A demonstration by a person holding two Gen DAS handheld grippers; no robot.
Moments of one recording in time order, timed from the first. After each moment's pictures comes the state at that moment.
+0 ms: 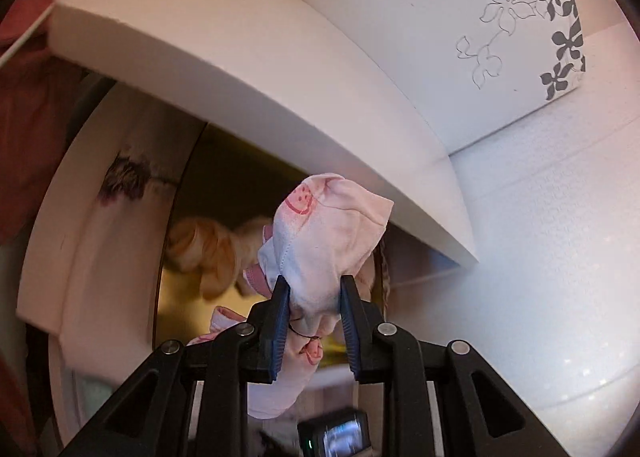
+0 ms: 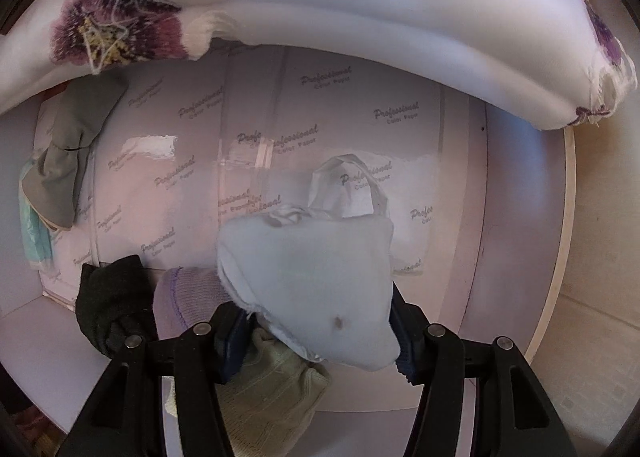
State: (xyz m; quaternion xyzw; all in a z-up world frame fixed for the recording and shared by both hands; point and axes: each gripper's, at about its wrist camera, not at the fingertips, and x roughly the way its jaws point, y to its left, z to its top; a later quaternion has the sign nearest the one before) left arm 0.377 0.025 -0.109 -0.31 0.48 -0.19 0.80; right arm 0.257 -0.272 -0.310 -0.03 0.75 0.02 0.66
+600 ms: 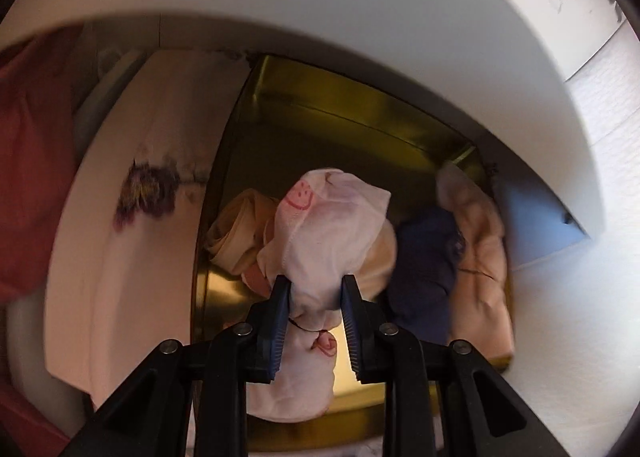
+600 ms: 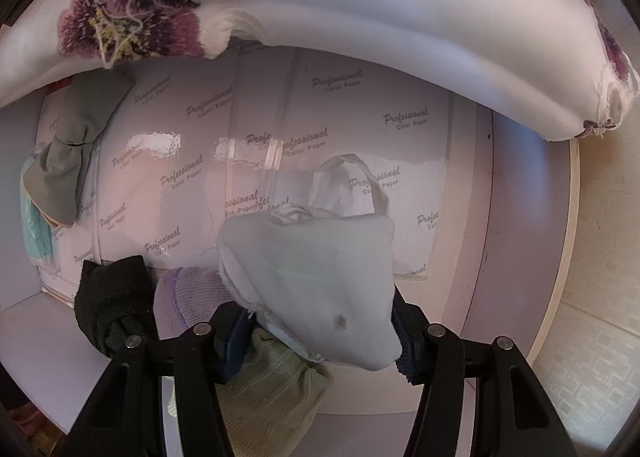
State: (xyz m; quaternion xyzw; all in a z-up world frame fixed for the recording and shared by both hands) left arm 0.425 -0.014 -0.168 -0.15 0.54 -0.09 0.82; right arm 0.257 -0.264 -0.310 -0.04 0.75 0.02 0.66
